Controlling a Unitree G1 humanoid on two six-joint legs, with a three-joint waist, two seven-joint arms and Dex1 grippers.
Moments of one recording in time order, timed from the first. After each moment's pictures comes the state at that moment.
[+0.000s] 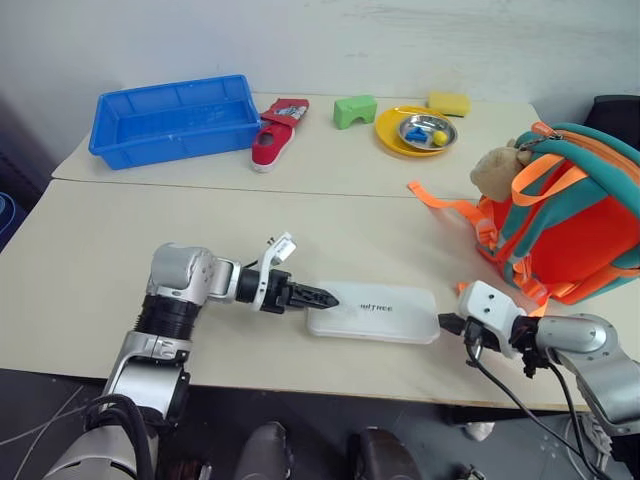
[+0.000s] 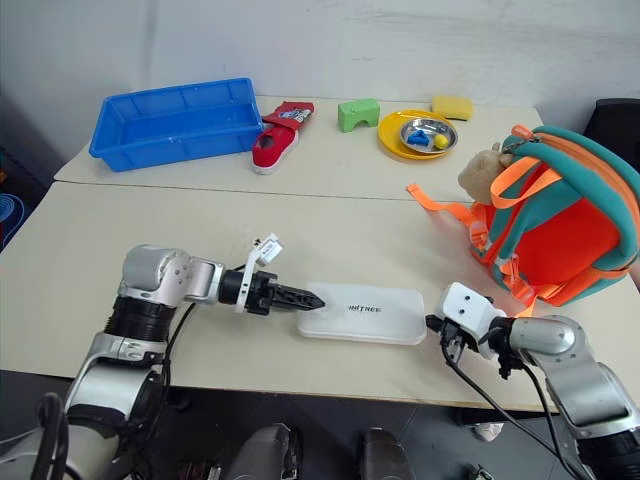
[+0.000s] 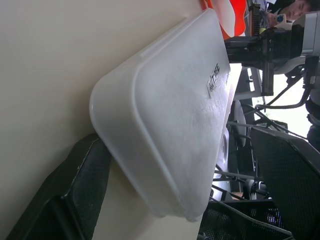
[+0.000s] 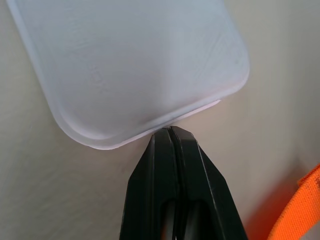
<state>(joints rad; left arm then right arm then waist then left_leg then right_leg) -0.79 0.37 -0.08 0.26 -0.52 1.51 -0.88 -0.04 -0.87 0.00 -0.27 0.18 0.40 0.91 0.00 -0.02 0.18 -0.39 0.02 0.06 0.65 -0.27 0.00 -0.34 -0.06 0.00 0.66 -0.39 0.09</state>
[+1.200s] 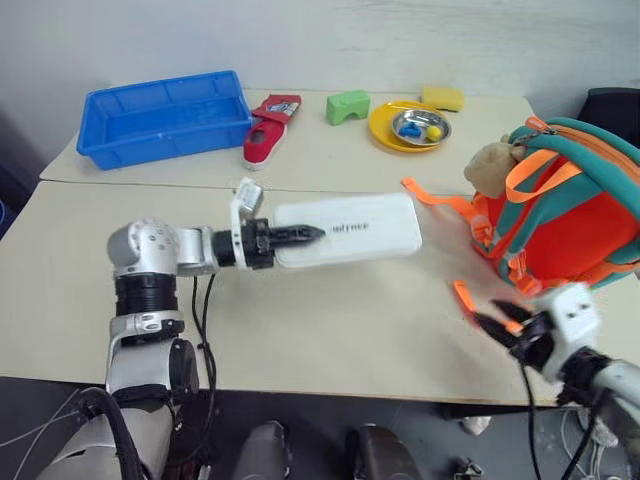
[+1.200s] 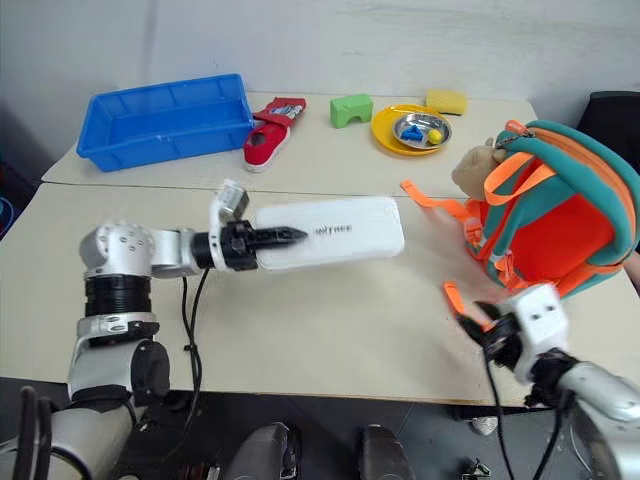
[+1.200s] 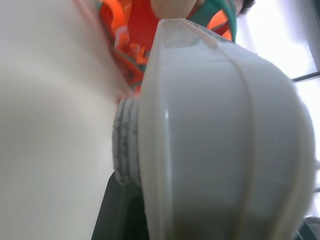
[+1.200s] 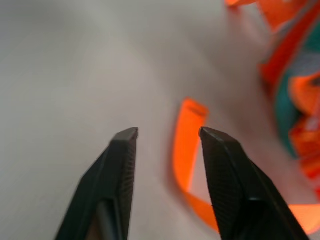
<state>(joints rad) -0.91 0.36 0.37 0.36 -0.72 1.58 -0.79 0.22 -0.59 -0.60 -0.69 0.52 0.78 0.57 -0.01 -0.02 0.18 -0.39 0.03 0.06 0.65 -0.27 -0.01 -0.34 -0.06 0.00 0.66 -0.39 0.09</state>
